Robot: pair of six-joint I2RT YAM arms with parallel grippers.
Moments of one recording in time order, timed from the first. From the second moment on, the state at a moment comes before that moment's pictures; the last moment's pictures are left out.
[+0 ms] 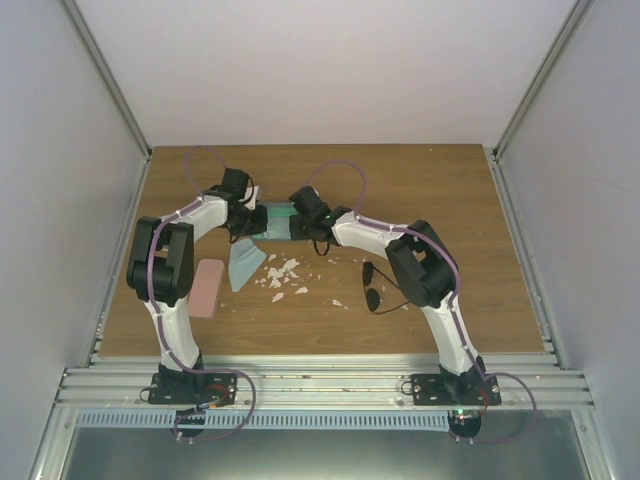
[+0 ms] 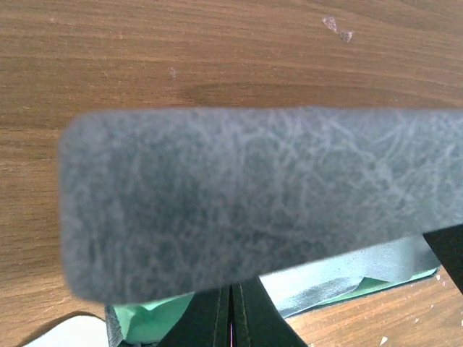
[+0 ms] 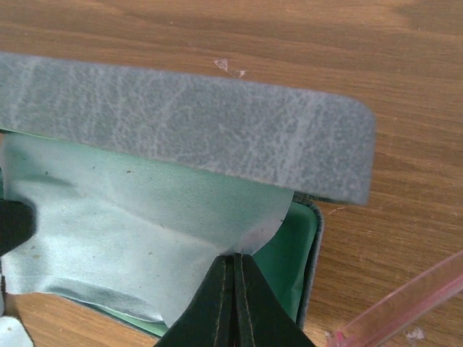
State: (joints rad) left arm -0.17 1.95 1.32 -0.51 0.29 -0.29; right arm 0.74 2.21 1.63 -0.29 0.11 0.53
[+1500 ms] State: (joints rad) left arm -0.17 1.98 1.35 -0.54 0.27 -0.29; right arm 0.74 2.28 1.63 -0.21 0.03 0.45
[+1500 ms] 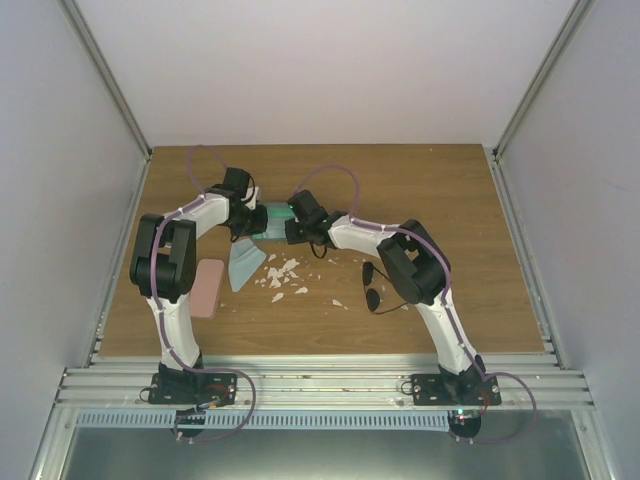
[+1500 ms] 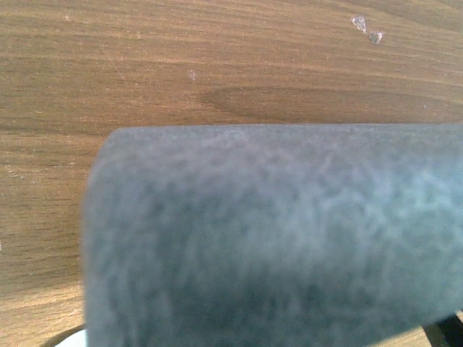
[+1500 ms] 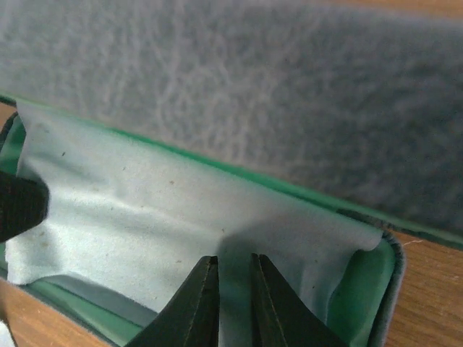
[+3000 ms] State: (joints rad) left arm -0.18 1.99 1.30 -0.45 0.21 -0.46; right arm 0.74 2.29 1.64 -0.22 0.09 0.49
